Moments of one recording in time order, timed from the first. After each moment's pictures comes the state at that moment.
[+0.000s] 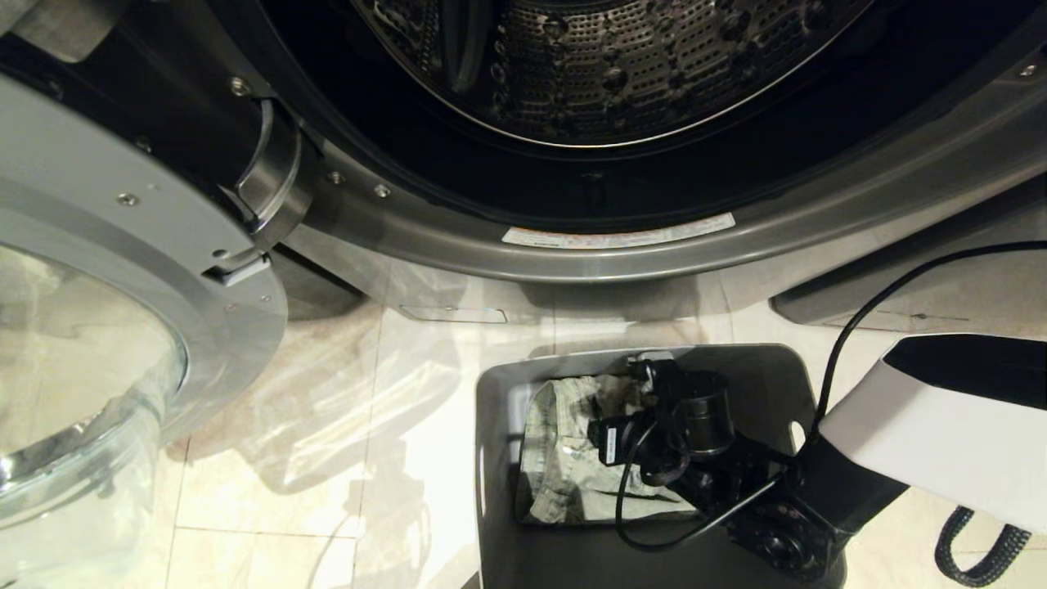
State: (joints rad) left arm 0.00 0.00 0.00 0.00 0.00 -0.01; right arm 0.62 2.19 -0.79 -1.05 -0.18 0.29
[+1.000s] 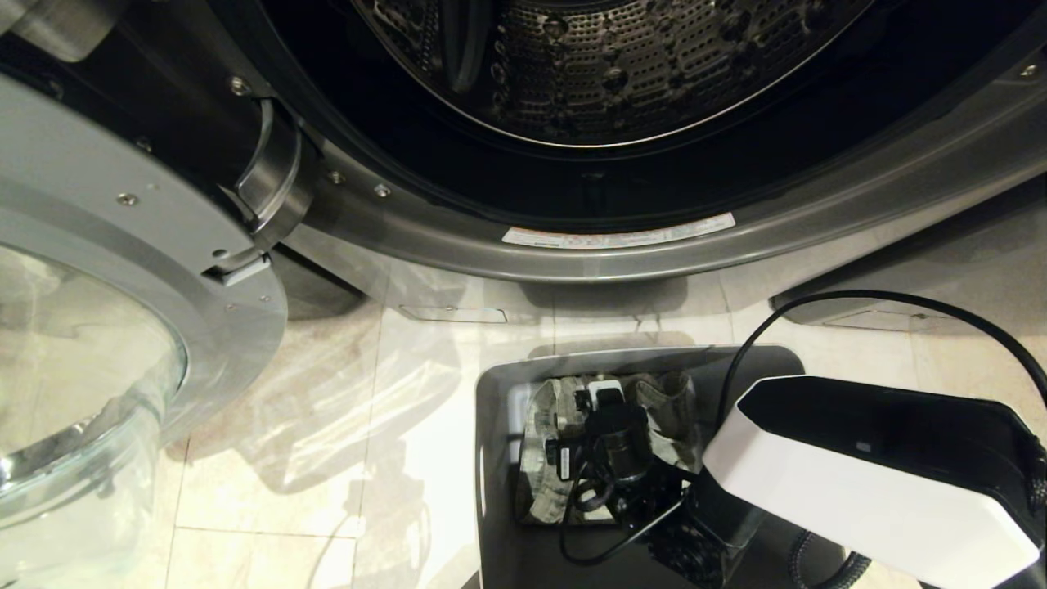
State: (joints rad) left arm 0.00 0.00 0.00 0.00 0.00 -0.01; right arm 0.71 2.43 -1.01 -1.04 -0.44 0.28
